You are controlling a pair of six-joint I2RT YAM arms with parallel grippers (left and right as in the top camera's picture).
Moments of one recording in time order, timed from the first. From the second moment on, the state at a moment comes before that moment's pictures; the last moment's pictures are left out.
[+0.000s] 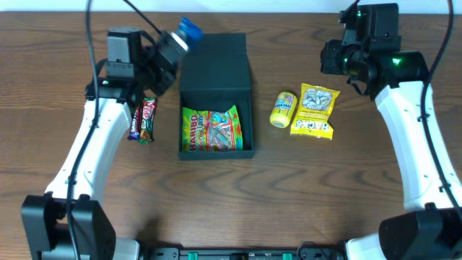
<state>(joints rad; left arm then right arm) -0.11 1.61 1.29 -0.46 0.28 0.69 0.10 1.65 1.63 -0.84 -0.05 0.20</state>
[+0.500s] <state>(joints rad) -0.37 1.66 1.29 -0.57 0.20 1.16 0.07 1.65 1.63 -0.75 -0.01 0.20</state>
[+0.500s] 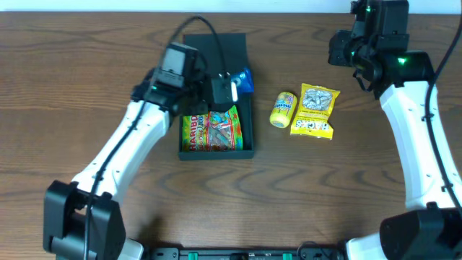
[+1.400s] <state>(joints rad) -0.39 1.76 1.29 -0.35 0.01 0.93 0.07 1.65 1.63 -0.76 -0.01 0.20</state>
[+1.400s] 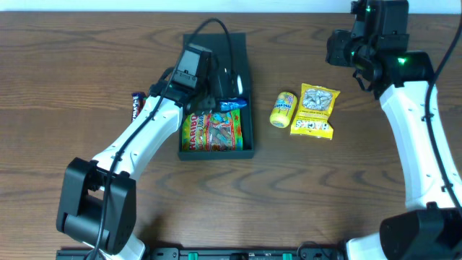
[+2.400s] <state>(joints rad) -0.02 1.61 1.29 -0.60 -0.08 -0.13 0.07 1.98 1.63 -0.99 -0.01 0.36</state>
